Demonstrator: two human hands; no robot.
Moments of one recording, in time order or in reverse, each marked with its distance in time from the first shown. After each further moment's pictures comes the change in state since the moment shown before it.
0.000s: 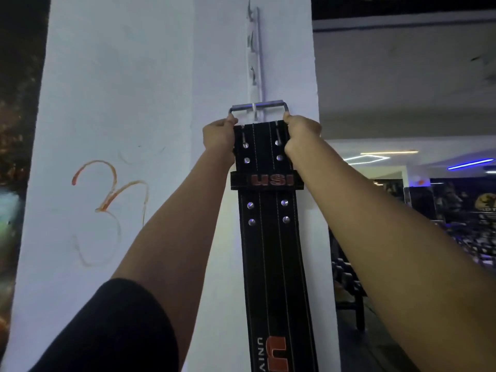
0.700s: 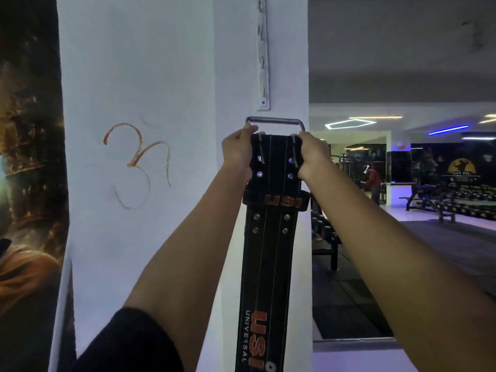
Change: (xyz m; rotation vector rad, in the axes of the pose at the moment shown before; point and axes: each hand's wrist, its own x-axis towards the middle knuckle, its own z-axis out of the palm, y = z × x) left_hand -0.204 0.052 -0.081 -0.181 -0.155 -0.270; right_hand -0.175 0.033 -0.066 -0.036 0.020 0.096
